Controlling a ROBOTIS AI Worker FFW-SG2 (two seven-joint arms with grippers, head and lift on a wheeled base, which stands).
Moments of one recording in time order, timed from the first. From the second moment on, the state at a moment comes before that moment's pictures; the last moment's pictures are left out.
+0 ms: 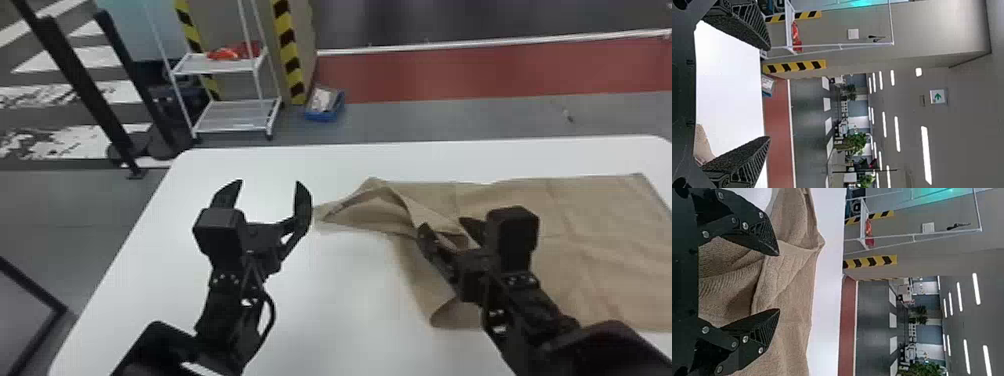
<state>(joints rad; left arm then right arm) 0.29 0.27 -0.16 -2.00 0.10 0.08 0.32 0.09 -0.11 0.35 -1.79 -0.16 0.39 -0.09</state>
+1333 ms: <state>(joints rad) 0.26 0.27 -0.18 -1.96 0.10 0.08 0.32 0.04 -0.11 0.40 -1.78 -0.12 0.47 -0.05</state>
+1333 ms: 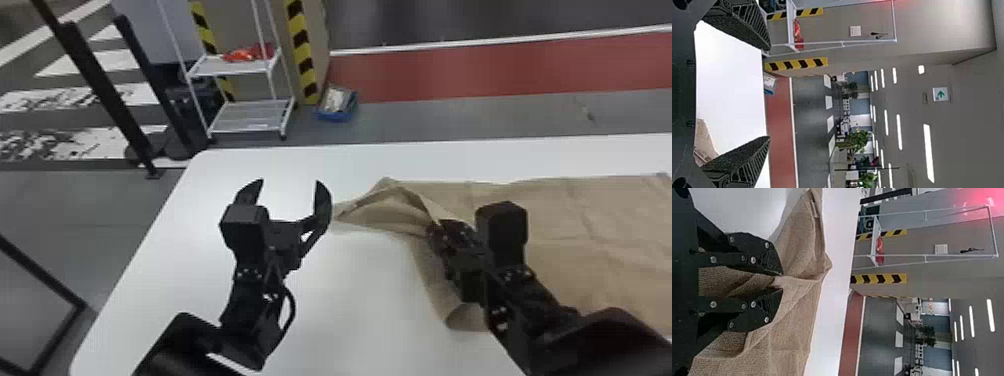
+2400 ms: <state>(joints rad) 0.25 0.27 -0.18 -1.96 0.10 0.08 0.32 0.03 -0.12 0.65 -1.87 -0.34 0.72 0.13</state>
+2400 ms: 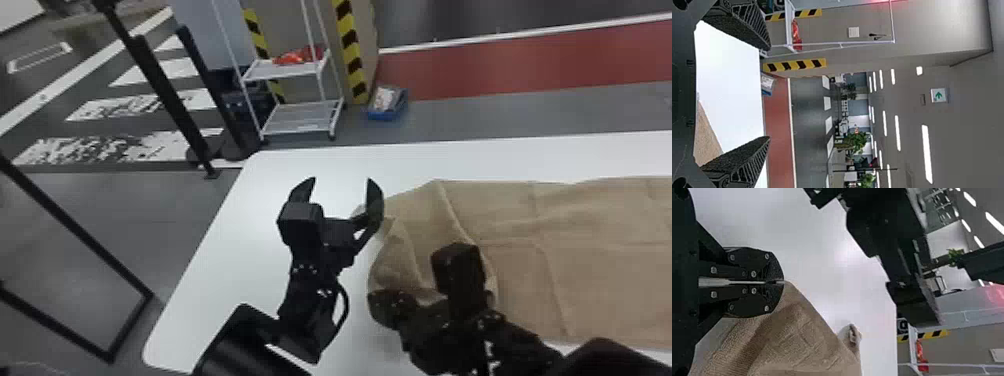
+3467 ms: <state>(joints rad) 0.32 0.30 -0.18 -1.99 0.10 0.07 0.32 0.43 -0.28 0.03 -2.22 -0.27 0.56 0.29</state>
